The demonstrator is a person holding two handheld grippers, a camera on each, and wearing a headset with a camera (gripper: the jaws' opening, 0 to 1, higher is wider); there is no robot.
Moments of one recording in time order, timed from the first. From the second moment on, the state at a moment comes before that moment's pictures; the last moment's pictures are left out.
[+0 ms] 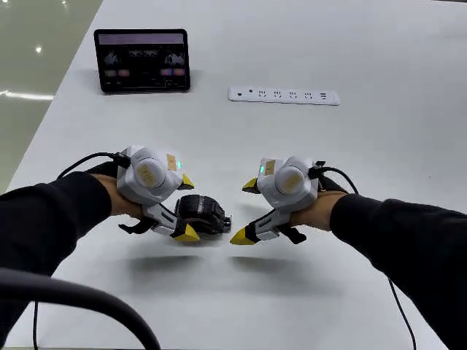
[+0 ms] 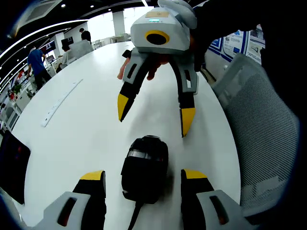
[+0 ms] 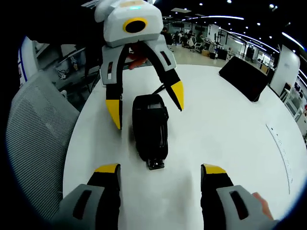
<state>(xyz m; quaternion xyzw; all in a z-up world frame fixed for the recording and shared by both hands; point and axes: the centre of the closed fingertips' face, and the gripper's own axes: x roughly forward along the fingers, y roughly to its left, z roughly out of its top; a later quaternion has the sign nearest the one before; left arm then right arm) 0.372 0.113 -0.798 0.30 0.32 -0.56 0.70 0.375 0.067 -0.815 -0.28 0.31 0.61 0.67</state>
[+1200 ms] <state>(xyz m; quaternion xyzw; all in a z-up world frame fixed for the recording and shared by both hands) 0.372 0.112 -0.800 0.29 0.34 -0.56 0.70 0.368 0.080 -0.838 -0.31 0.32 0.63 0.63</state>
